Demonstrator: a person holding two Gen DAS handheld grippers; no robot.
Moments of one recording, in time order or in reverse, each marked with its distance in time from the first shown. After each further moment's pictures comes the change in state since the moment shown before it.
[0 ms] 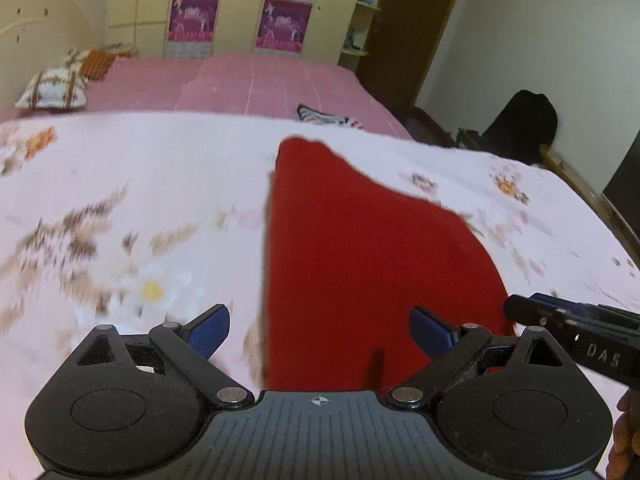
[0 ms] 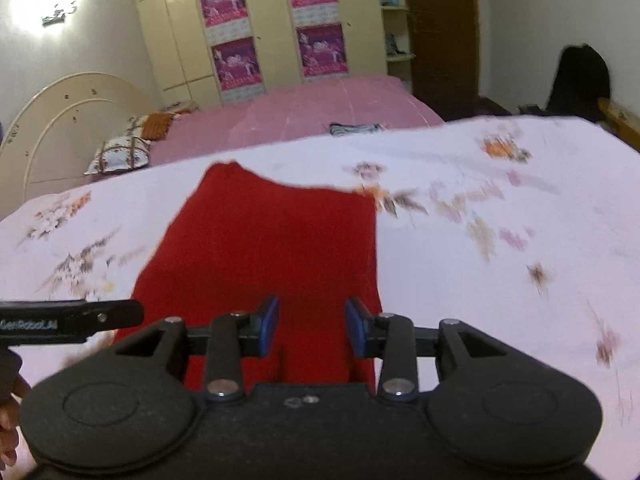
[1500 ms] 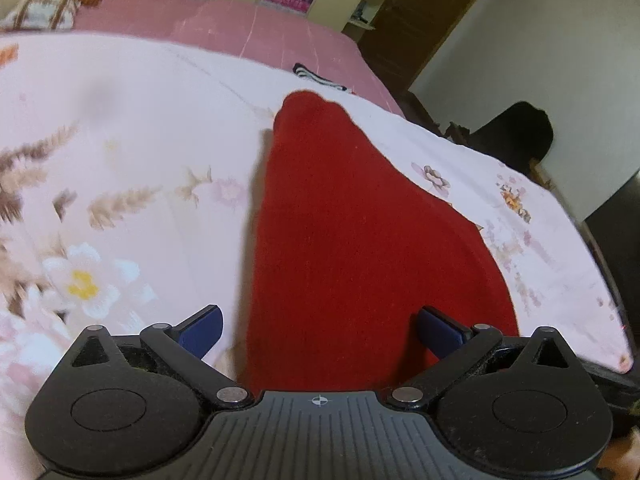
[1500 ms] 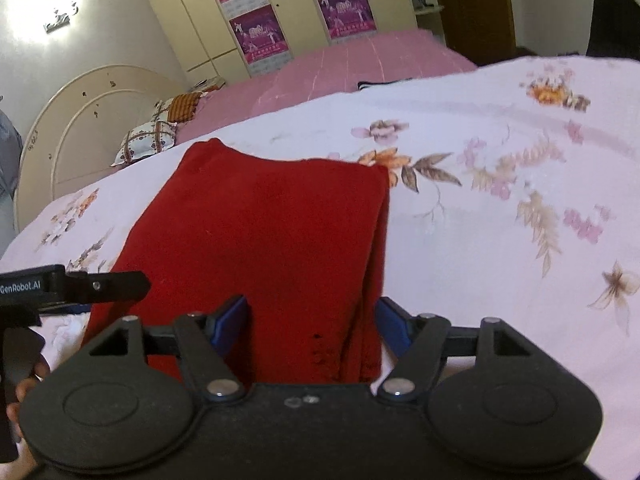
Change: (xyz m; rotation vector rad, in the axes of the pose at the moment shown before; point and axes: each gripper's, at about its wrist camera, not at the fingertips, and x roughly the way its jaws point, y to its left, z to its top) left arm 0.076 0.027 0.008 -0.187 0.127 -0.150; right arm 0.076 -0.052 0.001 0.133 0.134 0.174
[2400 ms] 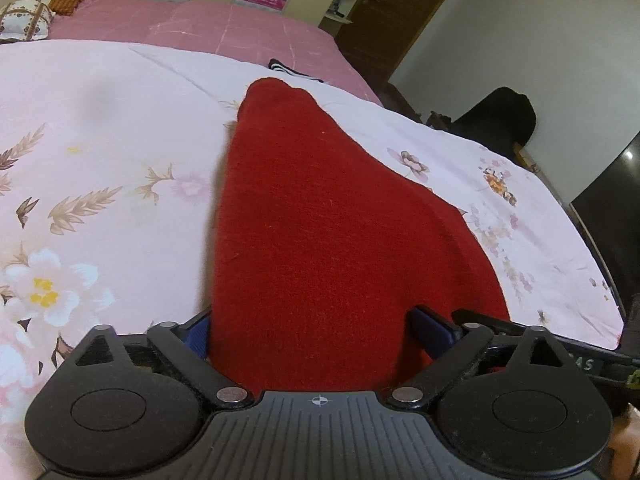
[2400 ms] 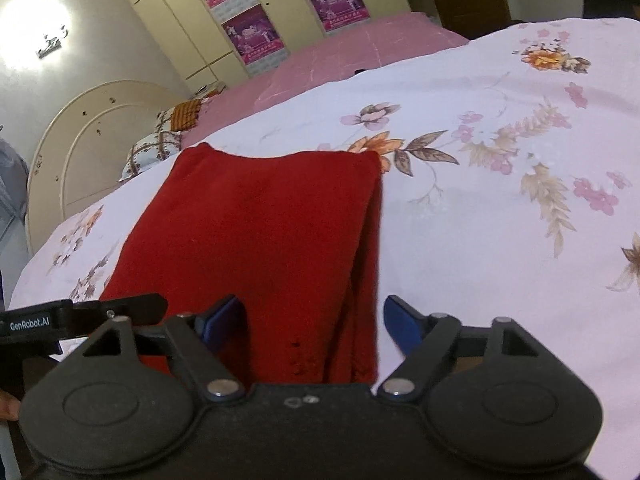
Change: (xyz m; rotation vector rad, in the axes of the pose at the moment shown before) left arm 0.011 -0.015 -0.002 0.074 0.006 -0.033; right arm 0.009 -0.011 -0.002 0.042 0.009 0.048
